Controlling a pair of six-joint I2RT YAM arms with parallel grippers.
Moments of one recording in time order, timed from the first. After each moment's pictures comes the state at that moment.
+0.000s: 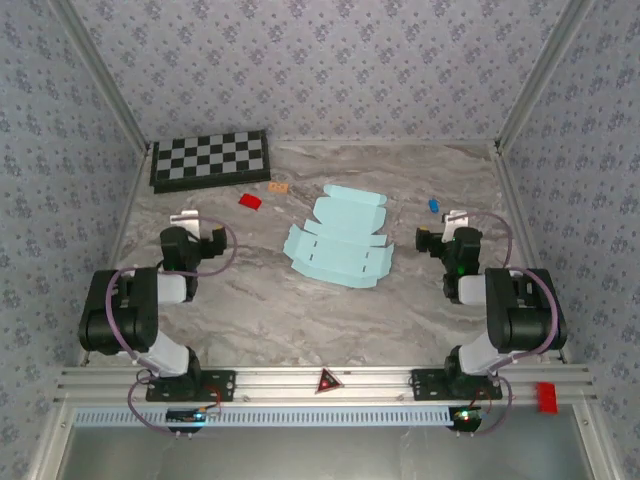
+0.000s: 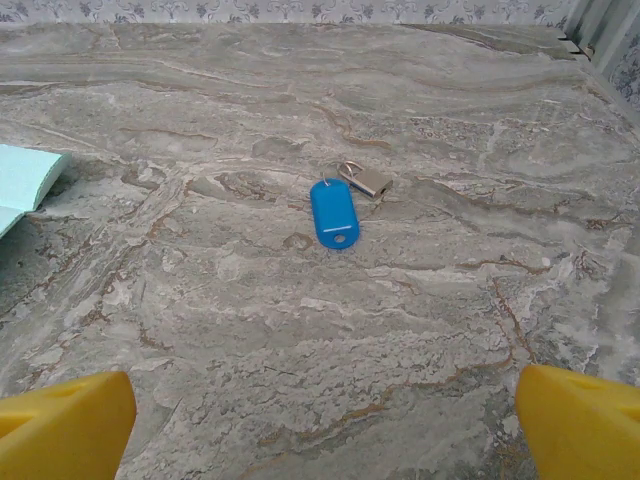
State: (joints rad) left arm 0.04 1.53 0.39 0.72 0.01 -0.02; right arm -0.03 1.53 0.37 0.76 0.01 -0.03
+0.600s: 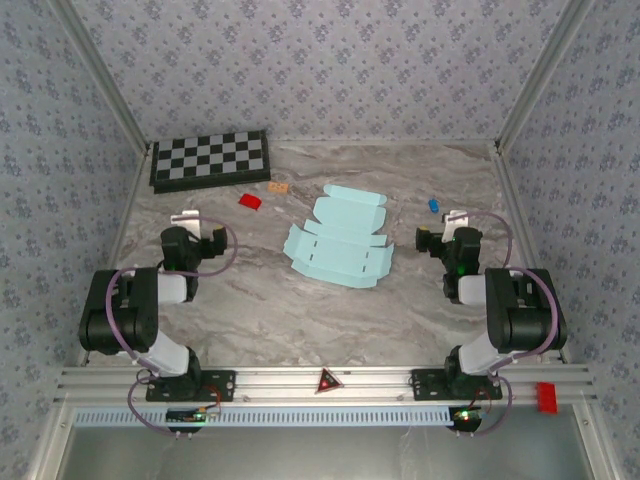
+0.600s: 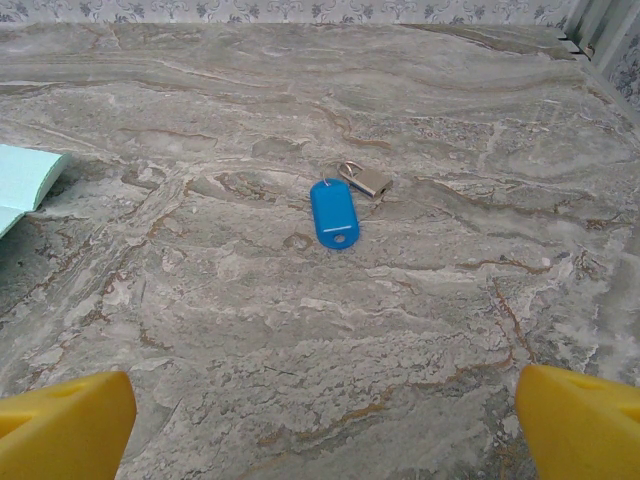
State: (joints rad) left arm 0.03 1.53 0.39 0.72 0.01 -0.02; right arm -0.03 1.53 0.37 0.76 0.01 -0.03
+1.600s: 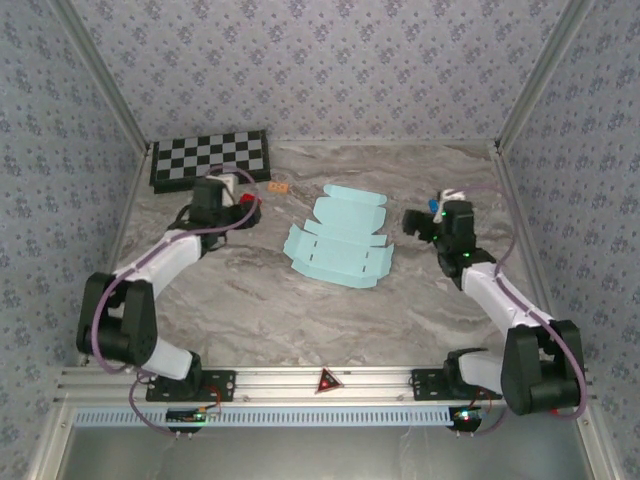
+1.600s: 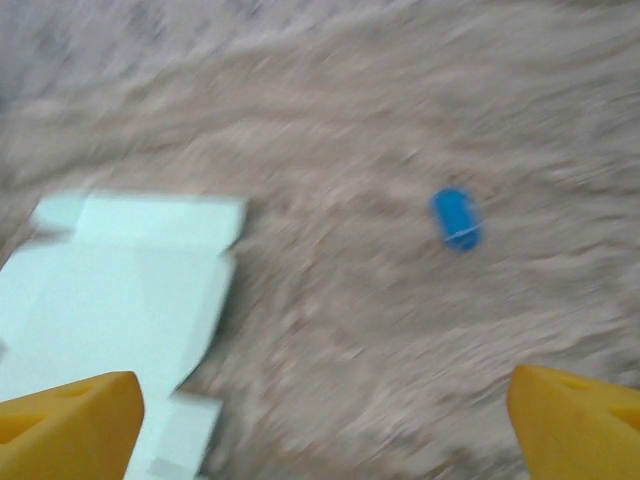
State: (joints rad) left arm -0.27 1.52 0.96 -0.15 0.09 -0.31; right arm 0.19 1.21 0.65 -0.01 0.04 0.27
